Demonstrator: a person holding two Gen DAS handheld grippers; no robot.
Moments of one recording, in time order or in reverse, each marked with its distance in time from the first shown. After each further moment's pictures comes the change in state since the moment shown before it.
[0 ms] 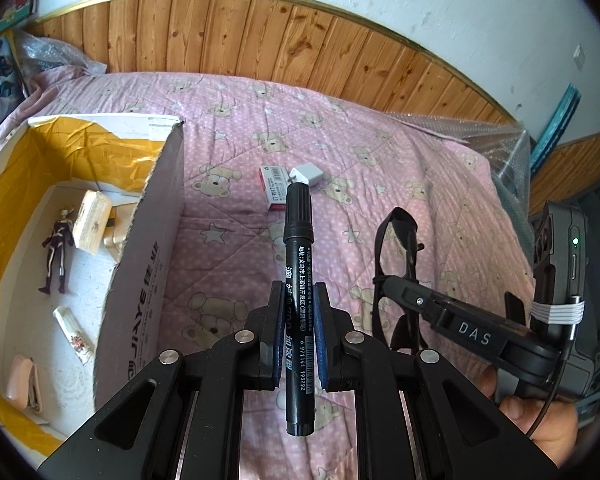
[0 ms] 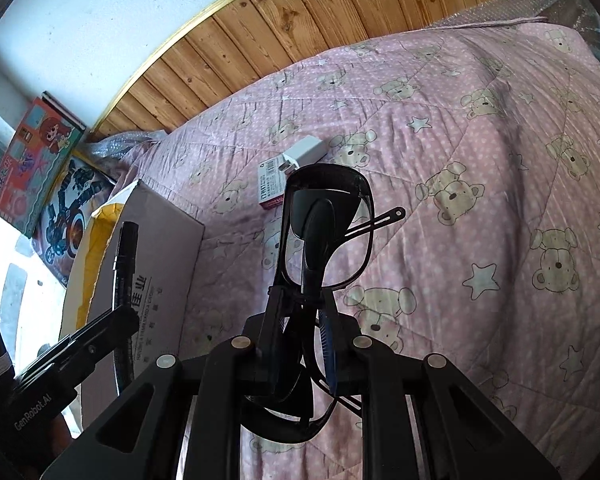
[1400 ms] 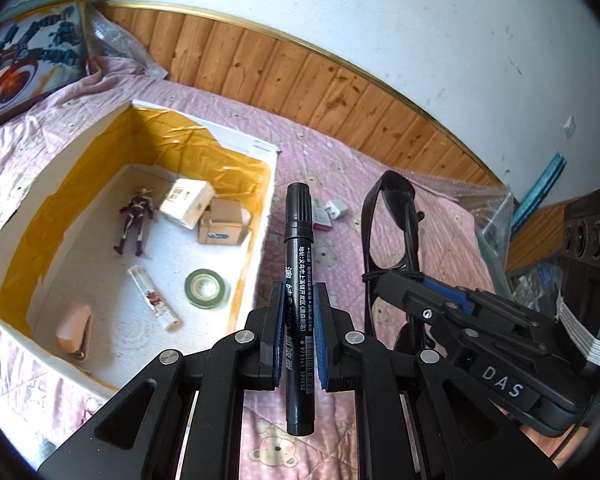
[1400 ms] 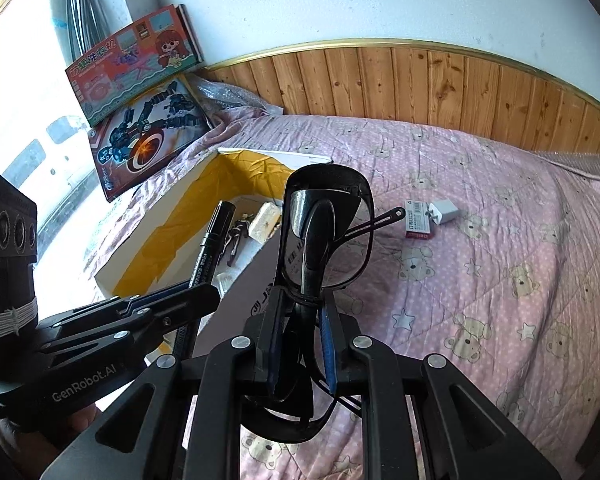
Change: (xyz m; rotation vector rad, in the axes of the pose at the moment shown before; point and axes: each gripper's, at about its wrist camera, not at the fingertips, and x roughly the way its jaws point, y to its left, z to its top) left arm -0.101 0.087 -0.045 -0.164 -0.157 -0.055; right arm -0.060 0.172 -0.052 -0.470 -0.085 0.020
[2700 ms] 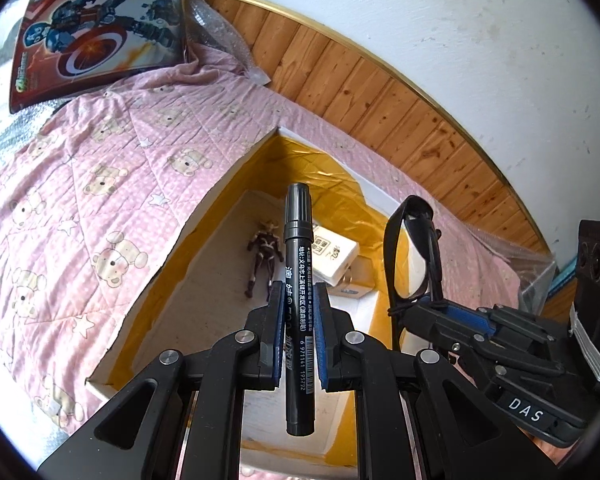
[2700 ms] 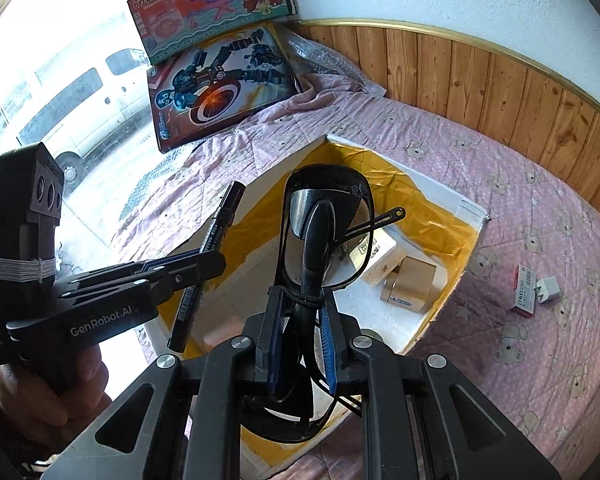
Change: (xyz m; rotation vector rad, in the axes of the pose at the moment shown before) left arm -0.015 0.141 0.052 -0.194 -0.027 0.136; right arm 0.090 0.102 0.062 -0.236 0.163 0.172
